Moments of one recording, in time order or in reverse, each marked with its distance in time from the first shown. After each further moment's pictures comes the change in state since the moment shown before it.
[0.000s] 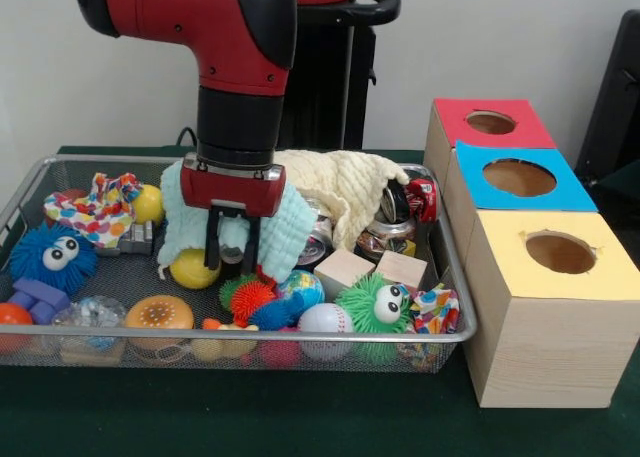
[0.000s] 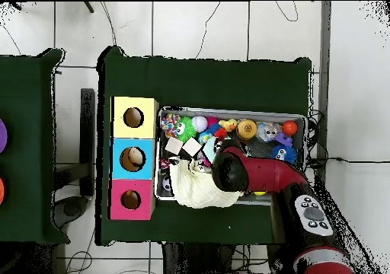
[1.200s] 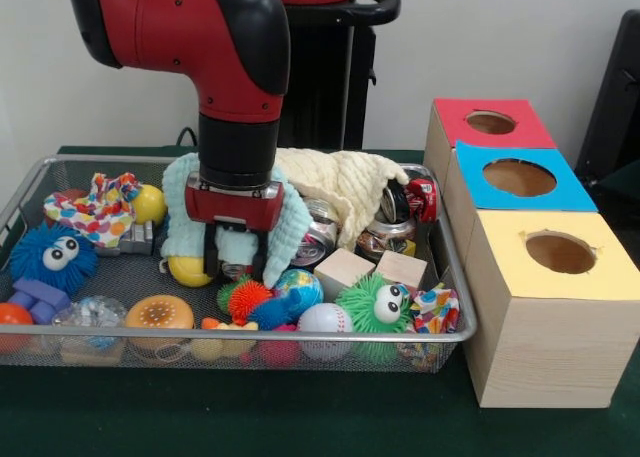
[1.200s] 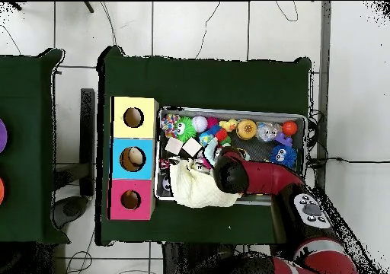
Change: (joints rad) arm -0.023 0.070 0.003 -0.002 0.005 0.010 0.000
